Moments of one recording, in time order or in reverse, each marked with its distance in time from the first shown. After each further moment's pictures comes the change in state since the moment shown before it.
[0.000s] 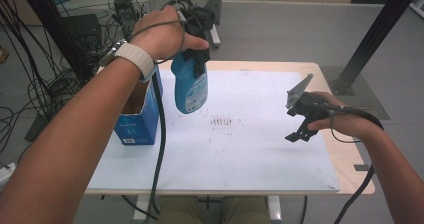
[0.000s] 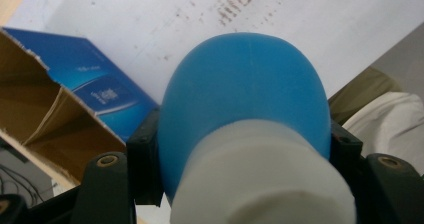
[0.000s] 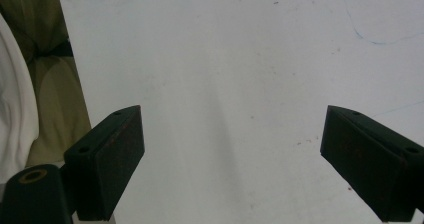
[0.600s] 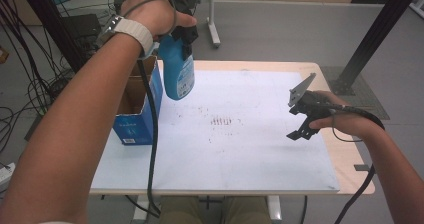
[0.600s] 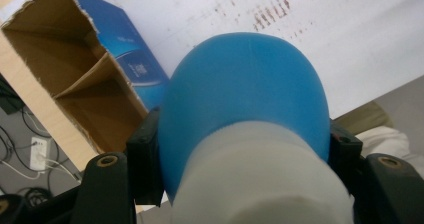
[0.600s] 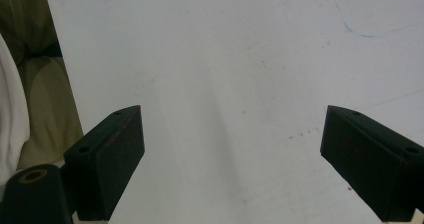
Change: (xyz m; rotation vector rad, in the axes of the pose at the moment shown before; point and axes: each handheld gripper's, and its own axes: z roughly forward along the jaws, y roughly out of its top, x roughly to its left) left arm 0.038 -0.004 -0.024 -0.002 0.007 -0.233; right arm -0.006 -0.005 -0.001 -0.001 -0.016 0.013
